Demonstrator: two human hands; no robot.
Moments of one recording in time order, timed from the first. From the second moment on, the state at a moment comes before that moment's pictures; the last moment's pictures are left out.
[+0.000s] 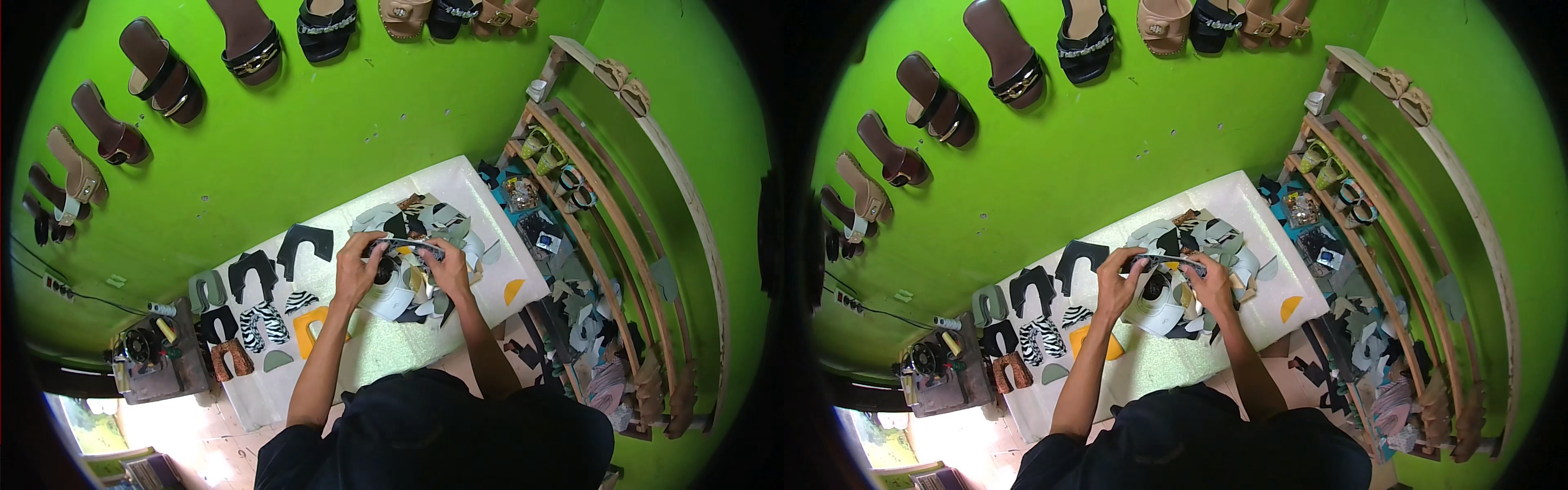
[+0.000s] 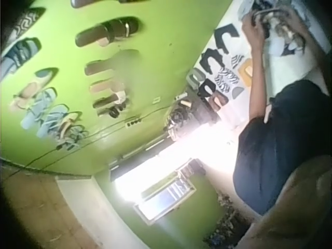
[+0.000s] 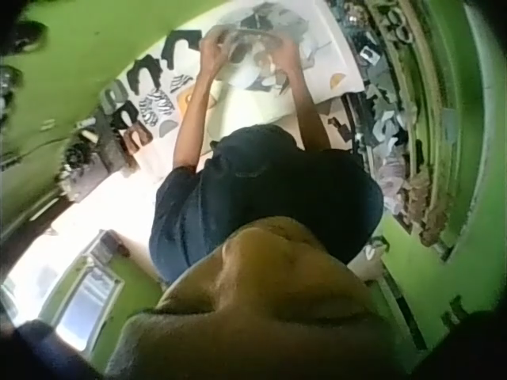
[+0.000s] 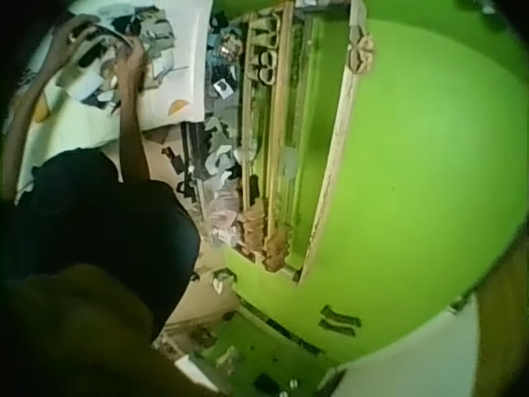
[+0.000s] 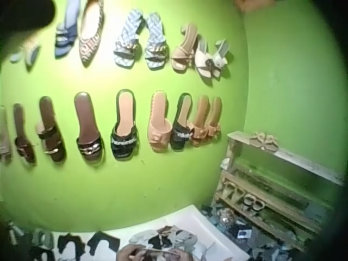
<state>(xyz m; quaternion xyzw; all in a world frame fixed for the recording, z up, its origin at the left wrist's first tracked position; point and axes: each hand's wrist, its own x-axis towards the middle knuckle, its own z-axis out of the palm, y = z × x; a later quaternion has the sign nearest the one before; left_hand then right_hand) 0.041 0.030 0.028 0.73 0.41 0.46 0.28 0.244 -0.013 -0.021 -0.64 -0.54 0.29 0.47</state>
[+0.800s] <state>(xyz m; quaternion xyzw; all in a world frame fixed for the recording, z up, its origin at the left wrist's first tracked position) -0.022 0.022 0.032 0.50 0.47 0.55 0.48 0.239 -0.013 -0.054 -0.63 -0.58 0.35 0.38</state>
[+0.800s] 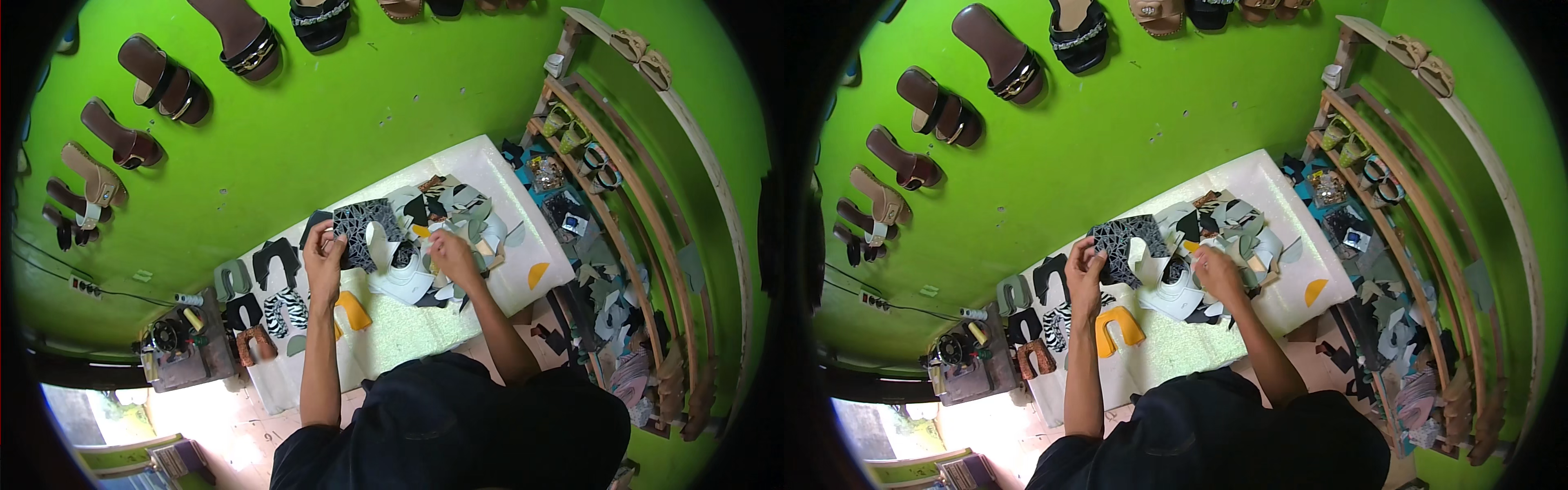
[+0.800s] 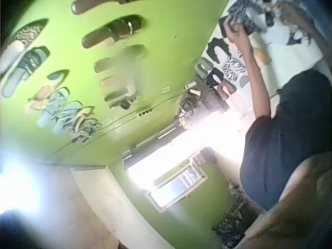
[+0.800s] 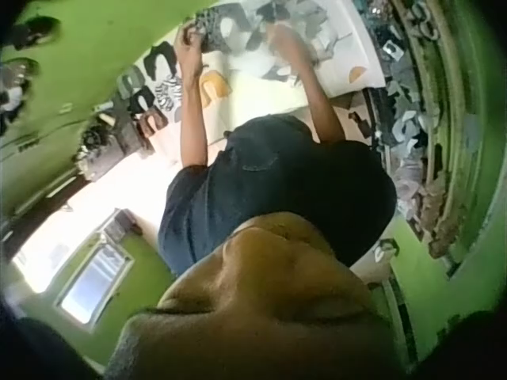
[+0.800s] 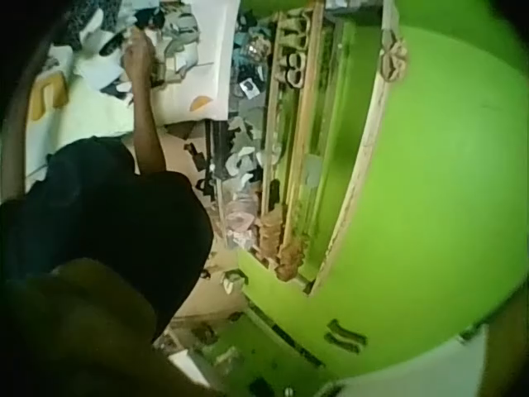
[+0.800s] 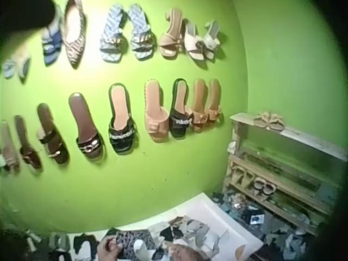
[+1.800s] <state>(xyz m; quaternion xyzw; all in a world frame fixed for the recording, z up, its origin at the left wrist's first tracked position) -0.054 0.002 0.023 0.47 0.45 0.56 0.51 0.164 -0.056 -0.104 -0.60 -0.75 0.16 0.22</state>
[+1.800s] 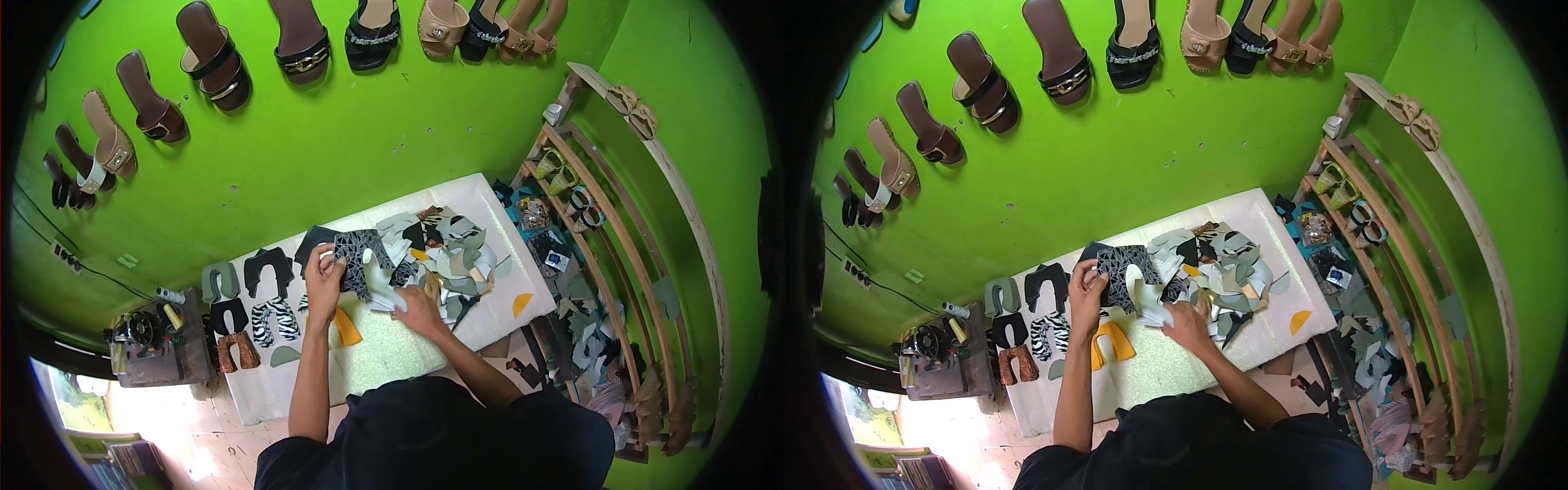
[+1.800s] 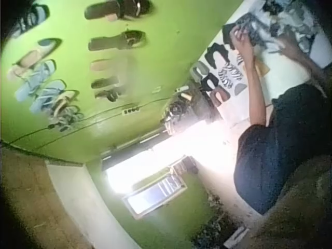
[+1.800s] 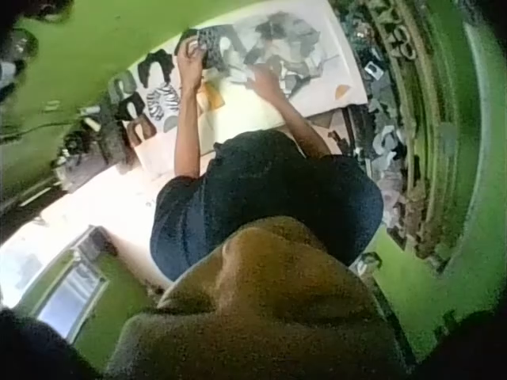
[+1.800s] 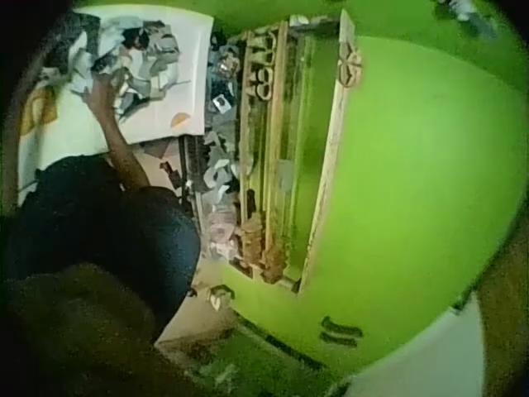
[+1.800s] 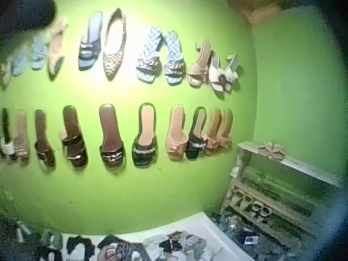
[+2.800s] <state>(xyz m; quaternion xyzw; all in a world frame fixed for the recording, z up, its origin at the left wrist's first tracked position) -0.021 0.009 0.025 0.36 0.31 0.38 0.79 0.241 -0.038 0.029 -0.46 -0.55 0.50 0.48</state>
